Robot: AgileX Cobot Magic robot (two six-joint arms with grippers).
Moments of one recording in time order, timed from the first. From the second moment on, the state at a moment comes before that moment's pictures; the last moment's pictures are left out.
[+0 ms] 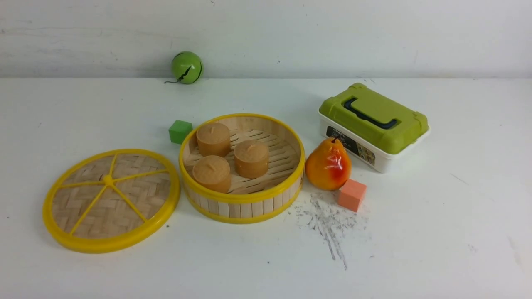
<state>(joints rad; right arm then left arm) -0.04 -0.02 0.02 -0.02 0.39 -0.03 -0.05 -0.01 0.03 -0.13 0.39 0.06</state>
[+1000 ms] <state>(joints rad) -0.04 -0.02 0.02 -0.02 0.39 -0.03 -0.05 -0.01 0.03 -0.13 0.39 0.06</state>
